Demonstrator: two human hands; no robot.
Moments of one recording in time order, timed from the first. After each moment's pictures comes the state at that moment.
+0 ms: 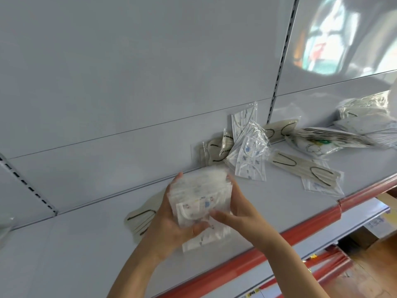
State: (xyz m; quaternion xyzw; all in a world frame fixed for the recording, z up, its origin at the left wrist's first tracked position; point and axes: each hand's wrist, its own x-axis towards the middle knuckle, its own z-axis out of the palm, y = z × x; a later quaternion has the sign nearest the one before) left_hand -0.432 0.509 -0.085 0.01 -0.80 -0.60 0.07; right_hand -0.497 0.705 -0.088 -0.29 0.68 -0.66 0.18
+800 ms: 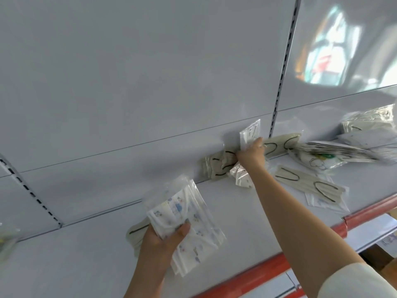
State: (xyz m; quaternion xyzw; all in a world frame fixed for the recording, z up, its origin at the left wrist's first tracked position) left_hand -0.430 0.511 -0.097 0.20 -0.63 -0.73 0.14; right_hand -0.713 0.686 -0.064 0.10 0.86 -0.50 -0.04
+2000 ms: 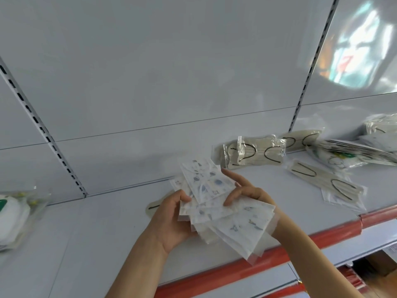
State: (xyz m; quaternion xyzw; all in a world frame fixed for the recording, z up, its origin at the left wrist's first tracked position) left_hand -0.431 0.493 -0.064 0.17 -0.40 -0.90 -0.11; right_hand -0.536 0.699 -0.090 -0.42 0.62 -0.64 0.18
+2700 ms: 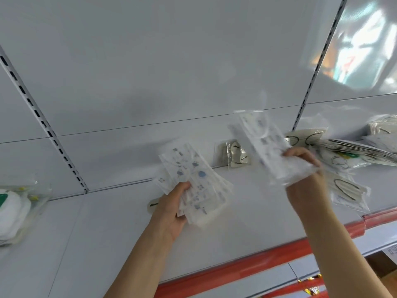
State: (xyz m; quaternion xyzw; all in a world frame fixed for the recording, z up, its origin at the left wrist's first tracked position) left_hand -0.447 0.488 -0.077 0.29 -0.39 -0.87 0.06; right_hand -0.553 0.732 -0.039 -0.27 0.47 -0.84 -0.02
